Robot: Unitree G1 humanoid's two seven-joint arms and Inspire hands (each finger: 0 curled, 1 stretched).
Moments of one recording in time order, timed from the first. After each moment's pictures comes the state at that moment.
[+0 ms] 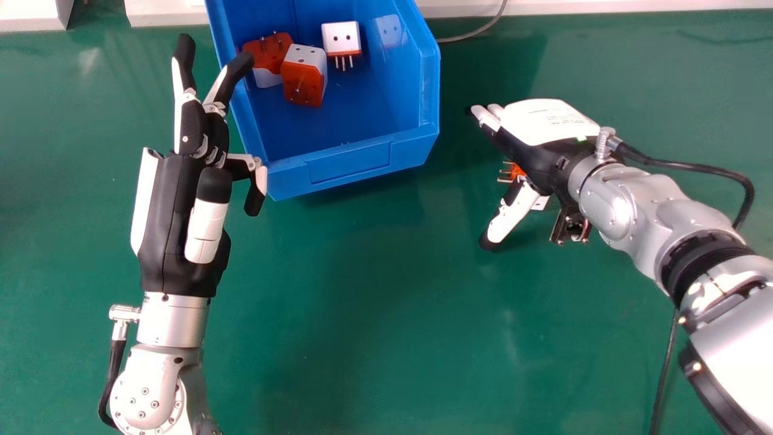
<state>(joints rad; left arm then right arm) -0.32 0.12 0.24 0.89 -0.34 -1.12 -0.55 -1.02 -0.29 0.57 1.38 -0.79 -0.29 -0.07</state>
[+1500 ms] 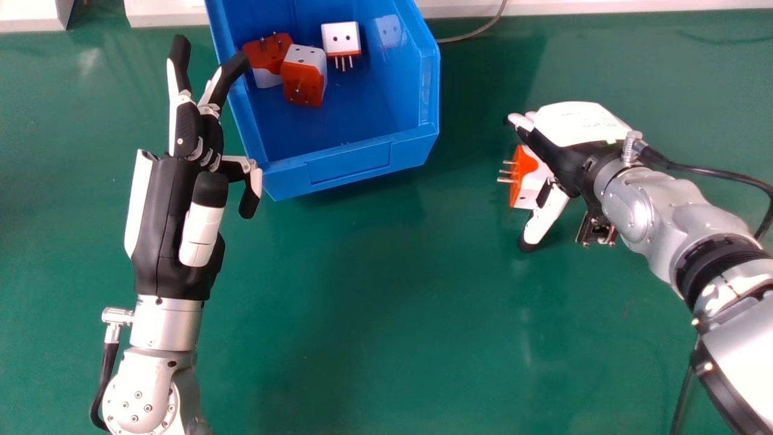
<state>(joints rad) -0.31 0.13 0.24 0.87 -0.33 -1.12 -0.54 -1.01 -0.32 0.54 1.39 -0.79 -0.21 -0.08</state>
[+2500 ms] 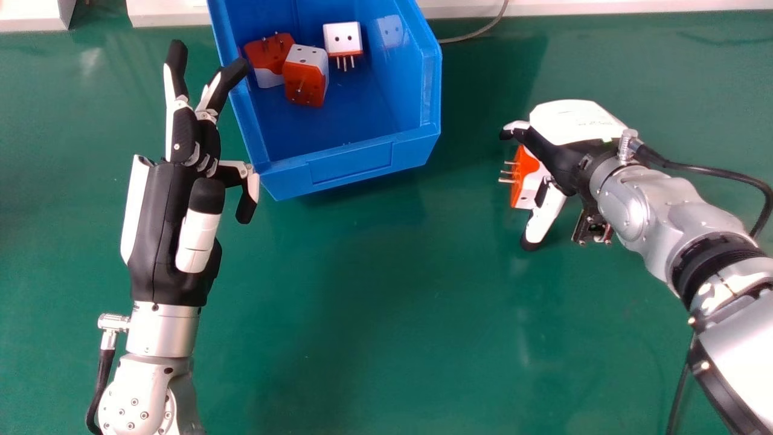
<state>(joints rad) -0.28 0.13 0.24 0.83 -0.35 -1.11 -0.54 -1.01 -0.32 0.54 1.39 -0.79 -0.20 -0.07</state>
